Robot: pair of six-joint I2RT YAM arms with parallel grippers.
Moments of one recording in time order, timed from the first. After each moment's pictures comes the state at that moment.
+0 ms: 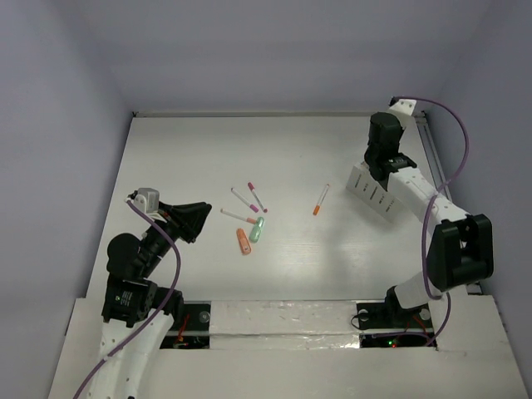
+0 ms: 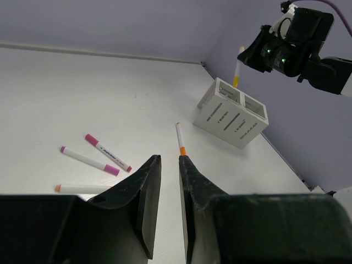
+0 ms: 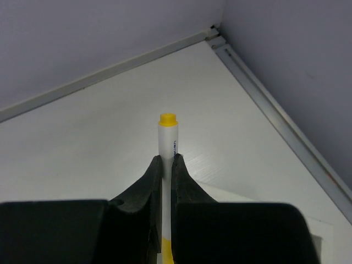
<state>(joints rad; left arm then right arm) -0.20 0.26 0.56 -0.21 0.38 -0.50 0.23 1.52 1.16 0.04 0.71 0.22</state>
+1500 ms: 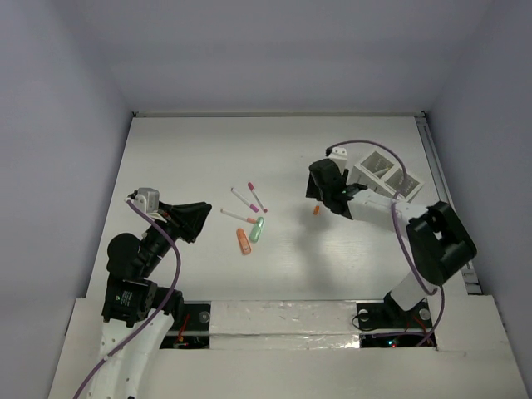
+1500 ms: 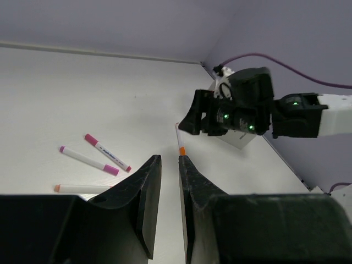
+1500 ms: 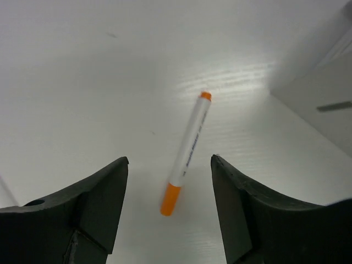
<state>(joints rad) -0.20 0.26 0.56 -0.21 0.38 -0.51 0.59 1.58 0.97 -0.09 0.52 0.52</state>
